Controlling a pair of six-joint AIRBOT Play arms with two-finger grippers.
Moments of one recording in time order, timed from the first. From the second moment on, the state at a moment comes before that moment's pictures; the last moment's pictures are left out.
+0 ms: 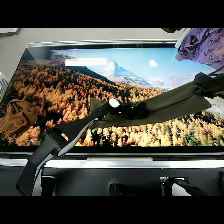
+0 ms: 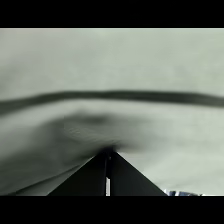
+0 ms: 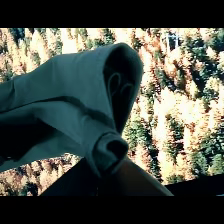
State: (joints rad) left arm -0.71 -2.22 1.91 0.37 -0.75 -1.66; right arm -0.22 -1.26 1.63 -1.42 1.54 1.73
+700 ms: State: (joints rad) left arm -0.23 -1.71 1.92 1.14 -1.35 -1.86; right arm 0.09 -1.31 1.63 -1.32 1.37 2.03
